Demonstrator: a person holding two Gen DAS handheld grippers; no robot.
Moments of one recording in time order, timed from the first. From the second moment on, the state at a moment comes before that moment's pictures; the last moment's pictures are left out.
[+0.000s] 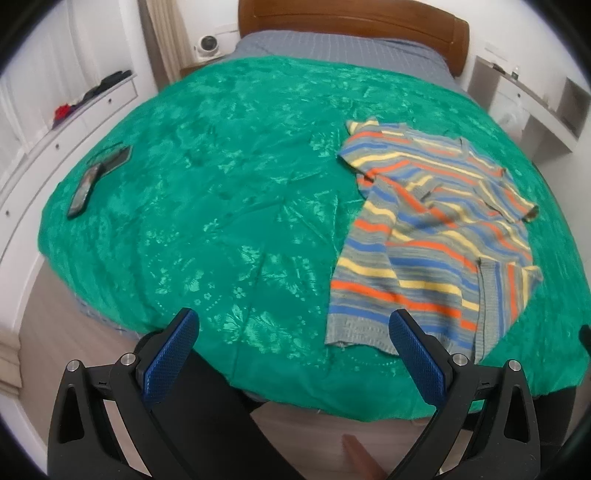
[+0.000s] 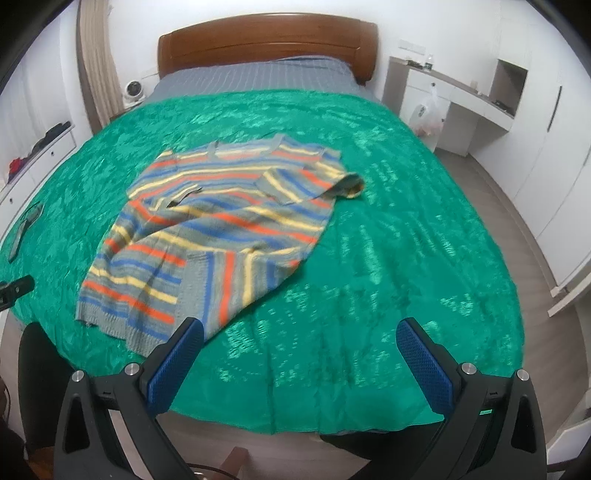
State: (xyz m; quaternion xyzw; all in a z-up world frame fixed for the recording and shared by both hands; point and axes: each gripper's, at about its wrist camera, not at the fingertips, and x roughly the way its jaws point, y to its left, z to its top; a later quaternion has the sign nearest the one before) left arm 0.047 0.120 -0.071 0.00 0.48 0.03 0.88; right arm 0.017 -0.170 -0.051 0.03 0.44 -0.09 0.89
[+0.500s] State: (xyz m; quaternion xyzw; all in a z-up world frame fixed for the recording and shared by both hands) left arm 0.041 0.088 -0.077 0.02 0.48 -0.01 0.88; right arm 0.031 -0.128 -0.069 0.01 0.46 -0.03 0.89
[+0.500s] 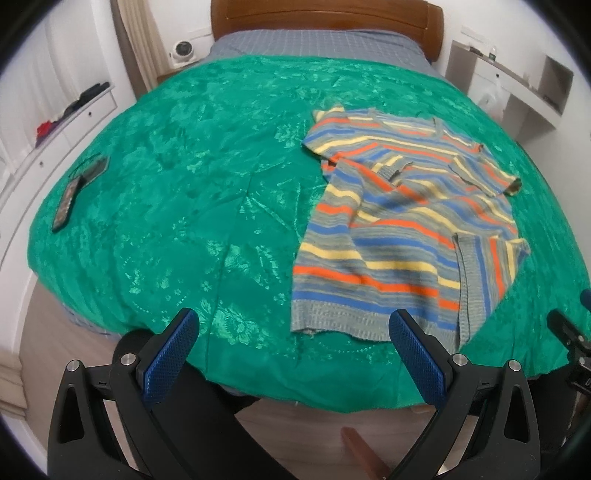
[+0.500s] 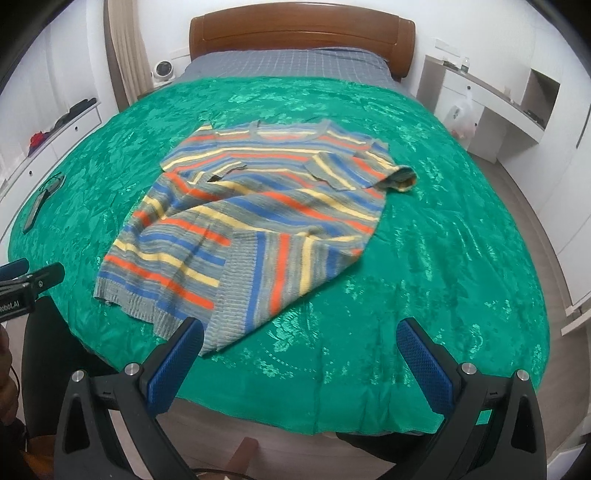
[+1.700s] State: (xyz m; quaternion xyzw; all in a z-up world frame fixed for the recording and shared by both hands) left arm 0.100 0.089 -0.183 0.05 0.53 -0.06 0.84; right arm 0.036 -0.192 -0.134 0.09 0.50 -0.03 0.86
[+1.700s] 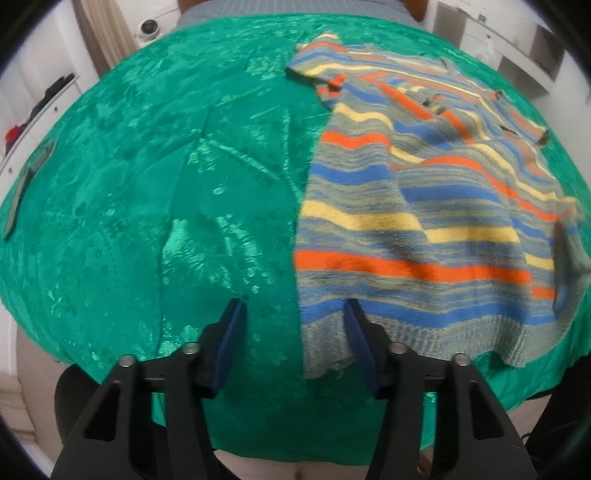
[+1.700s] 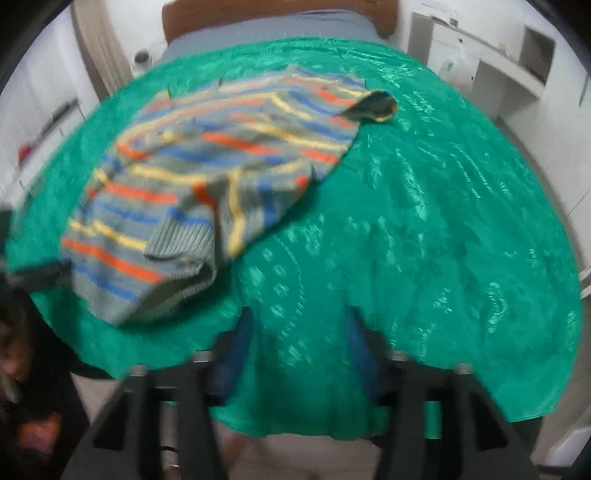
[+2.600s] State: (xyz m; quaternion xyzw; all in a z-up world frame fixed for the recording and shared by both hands) left arm 0.031 0.096 -0.169 -0.01 0.60 -0.16 0.79; right arm -0.016 -0.241 -0.147 0.16 0.54 -0.04 0.82
